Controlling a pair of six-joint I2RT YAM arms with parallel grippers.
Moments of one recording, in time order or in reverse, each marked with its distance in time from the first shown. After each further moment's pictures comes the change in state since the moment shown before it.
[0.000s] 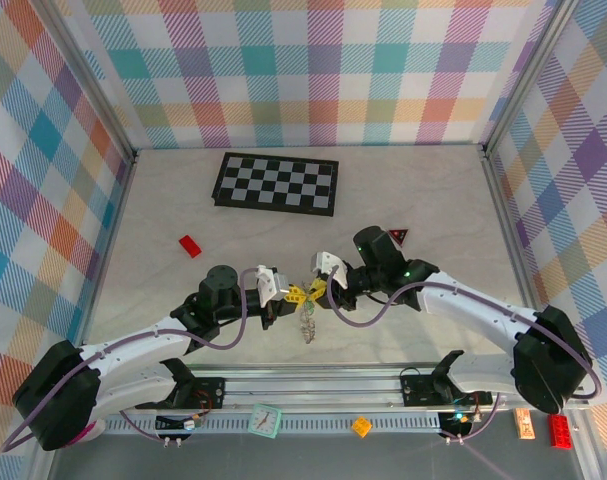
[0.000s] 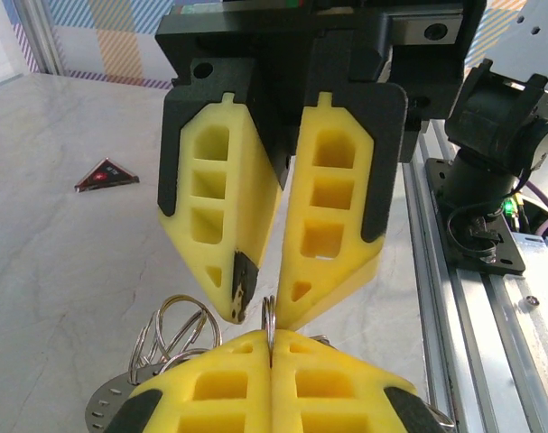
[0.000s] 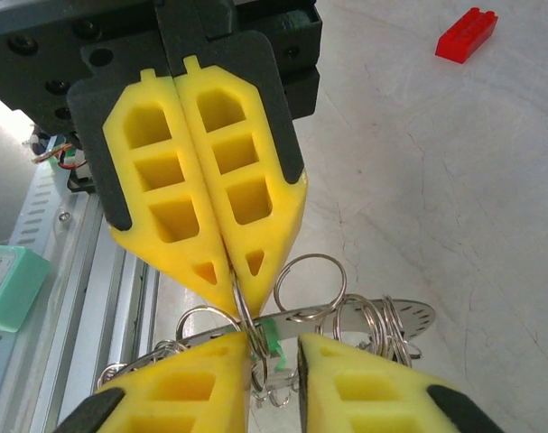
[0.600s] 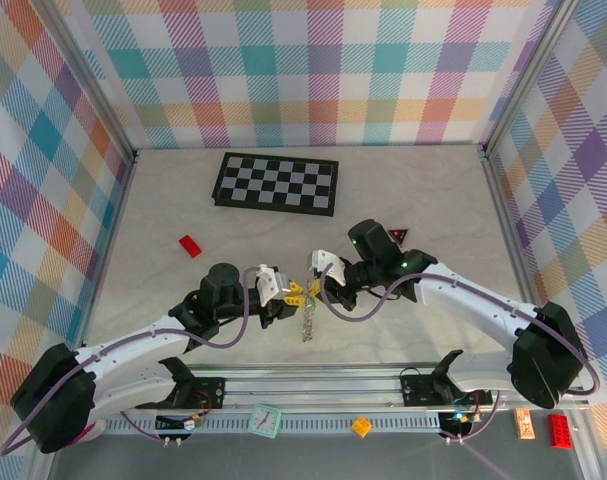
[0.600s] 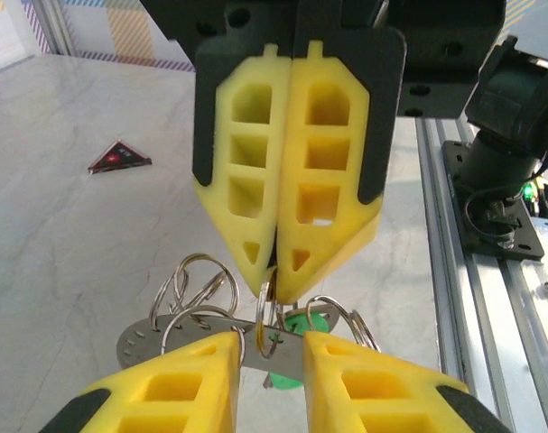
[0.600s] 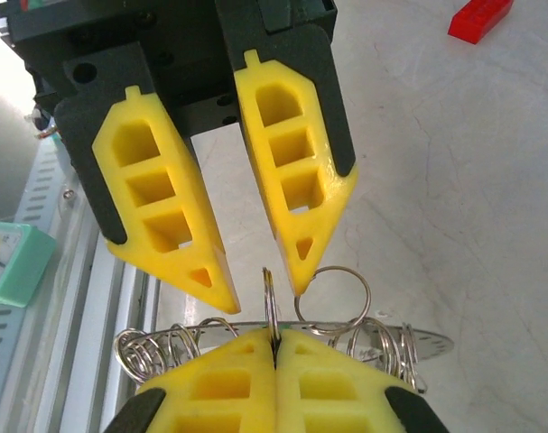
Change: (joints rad) left arm 0.000 -0.022 0.042 -0.133 -0.044 0.048; right arm 0.014 0.038 0.126 -0.196 0.037 -0.099
